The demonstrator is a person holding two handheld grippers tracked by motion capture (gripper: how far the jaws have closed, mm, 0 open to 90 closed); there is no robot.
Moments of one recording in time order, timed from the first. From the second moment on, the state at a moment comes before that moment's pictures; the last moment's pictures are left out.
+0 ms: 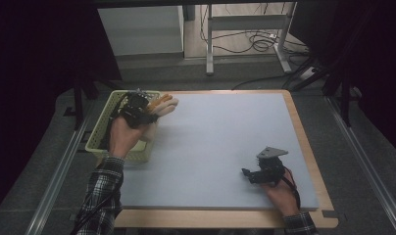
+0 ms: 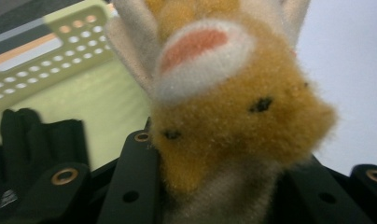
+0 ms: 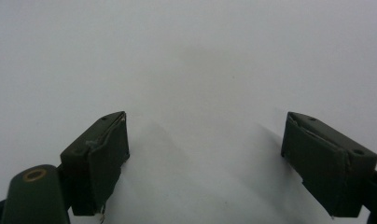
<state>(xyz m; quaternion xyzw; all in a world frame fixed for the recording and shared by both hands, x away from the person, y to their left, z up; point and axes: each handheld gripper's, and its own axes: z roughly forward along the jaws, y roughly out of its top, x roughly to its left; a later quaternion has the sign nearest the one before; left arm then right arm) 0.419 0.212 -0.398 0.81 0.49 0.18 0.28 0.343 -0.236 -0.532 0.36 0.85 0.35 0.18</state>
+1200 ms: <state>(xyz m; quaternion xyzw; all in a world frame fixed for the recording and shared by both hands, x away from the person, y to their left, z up) 0.461 0.283 -0.456 0.76 0.58 0.17 0.24 0.344 -0.236 -0.532 0.36 0.85 0.35 0.18</state>
